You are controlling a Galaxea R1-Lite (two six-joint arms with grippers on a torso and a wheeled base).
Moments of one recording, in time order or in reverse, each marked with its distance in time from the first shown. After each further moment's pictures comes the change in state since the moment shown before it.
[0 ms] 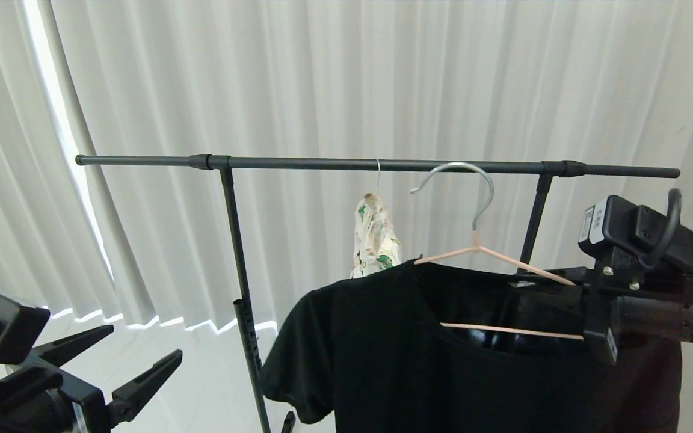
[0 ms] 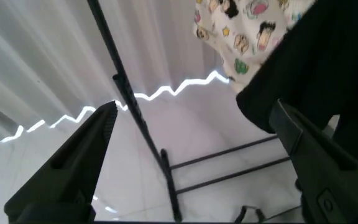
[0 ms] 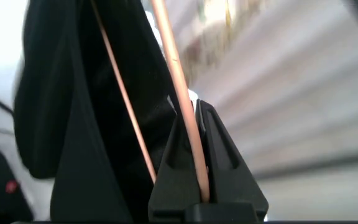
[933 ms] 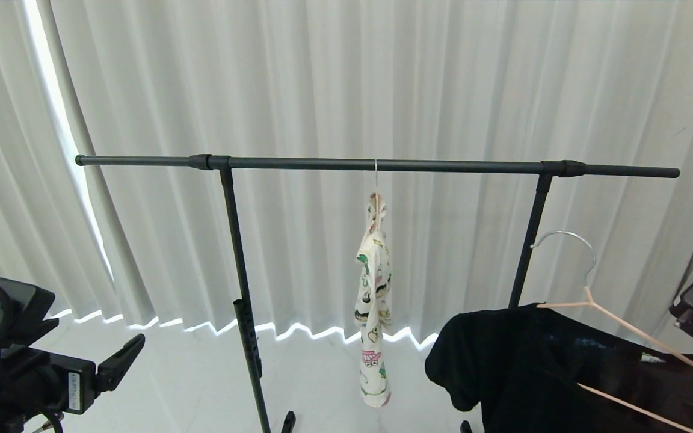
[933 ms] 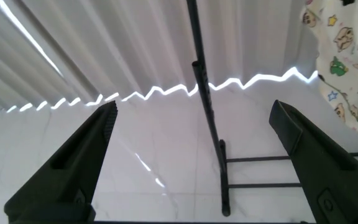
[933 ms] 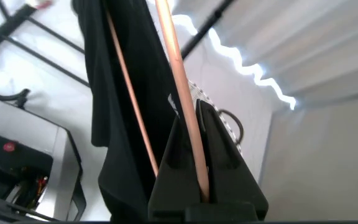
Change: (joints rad) left arm 0.094 0.082 -0.037 0.002 0.259 0.152; right arm -0.173 -0.251 0.212 0.307 -0.388 0.259
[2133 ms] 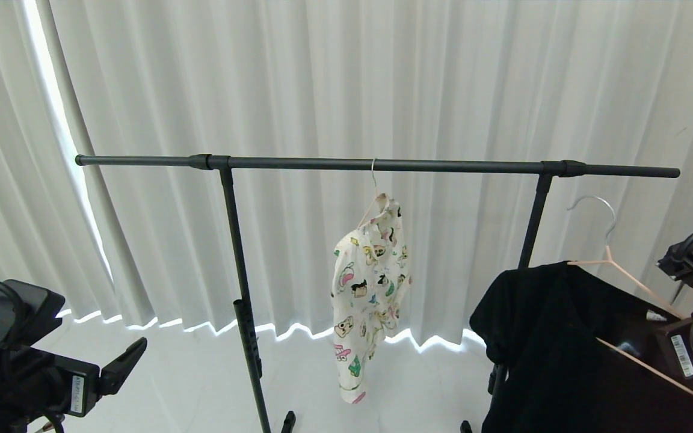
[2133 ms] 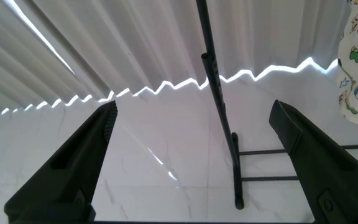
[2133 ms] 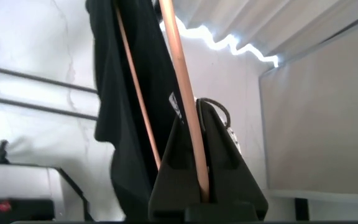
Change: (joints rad) left arm -0.007 0.011 0.001 0.000 0.003 0.053; right arm -0.173 0.176 -0.056 -0.136 -0.099 0.125
